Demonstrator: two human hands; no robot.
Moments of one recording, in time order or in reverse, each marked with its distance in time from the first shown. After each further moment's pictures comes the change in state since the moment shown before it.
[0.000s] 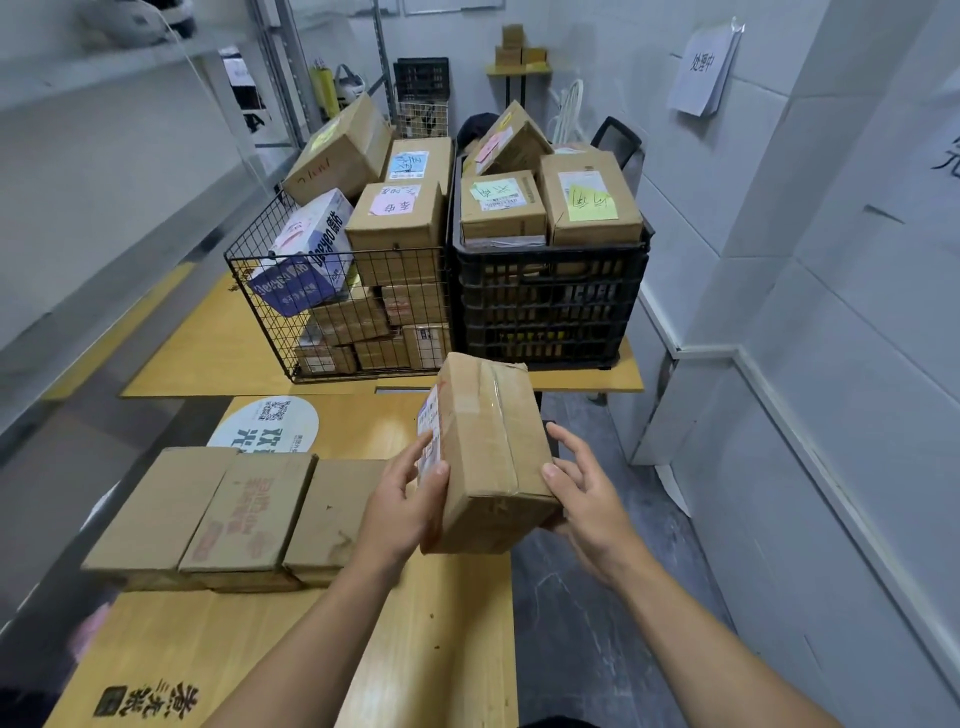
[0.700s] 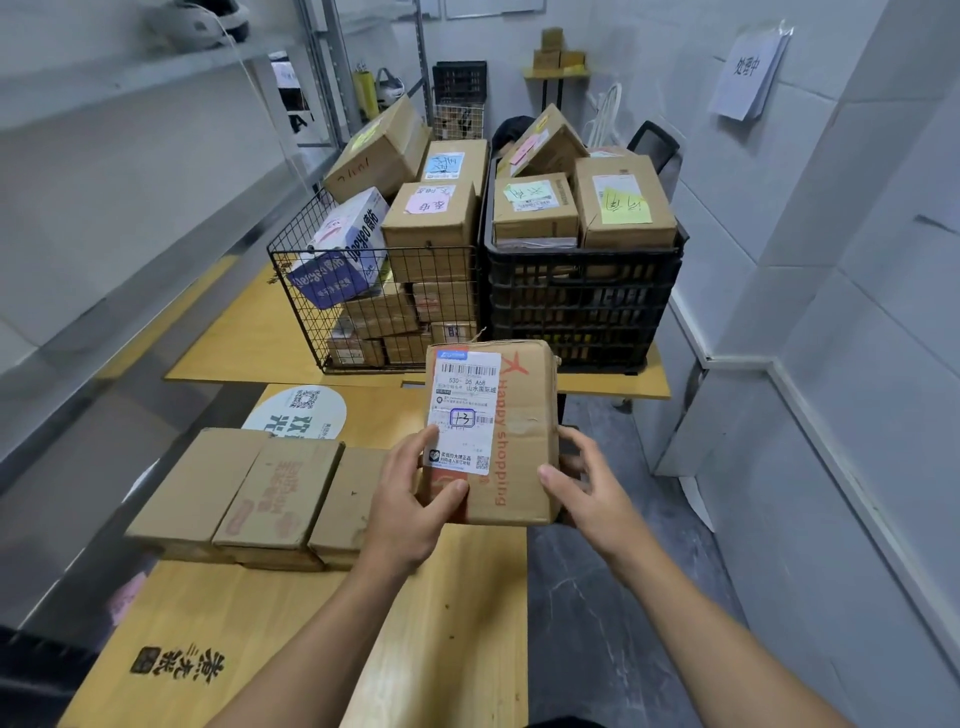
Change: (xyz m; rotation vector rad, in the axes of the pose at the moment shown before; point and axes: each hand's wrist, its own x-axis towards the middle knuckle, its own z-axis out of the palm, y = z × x) left_hand -0.017 -0.004 -0.010 0.220 0.172 0.271; right_hand 0.001 -0.004 0.000 -0.294 -0.115 -0.044
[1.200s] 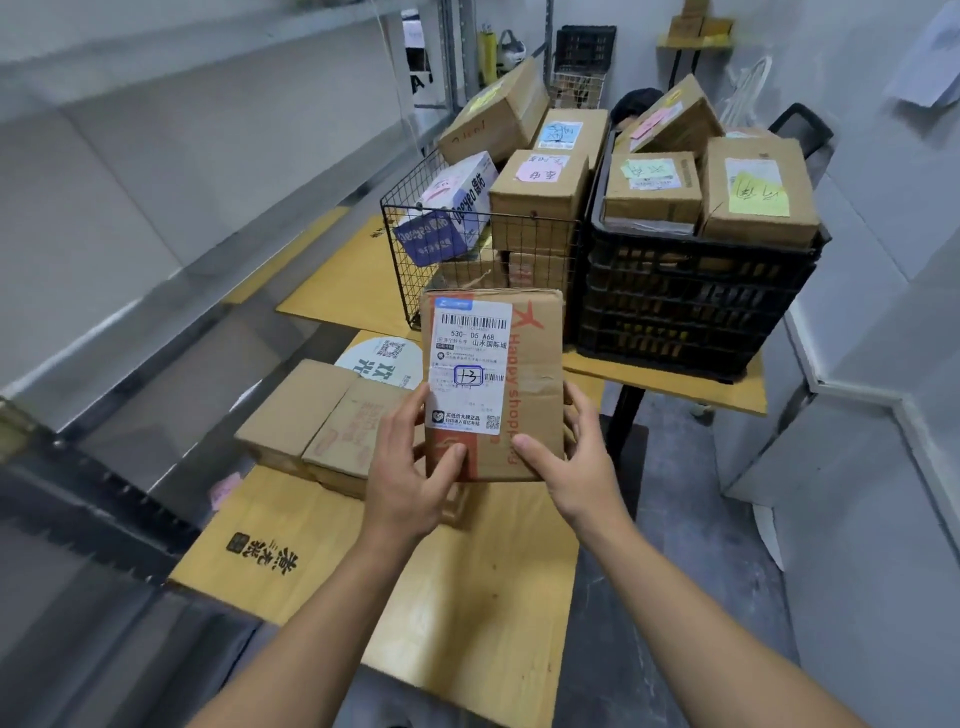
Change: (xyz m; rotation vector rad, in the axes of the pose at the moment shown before) left_hand -0.035 0.001 -0.055 0.045 0.326 0.032; right_hand 0.016 -0.019 0.083 0.013 -0.064 -0.202
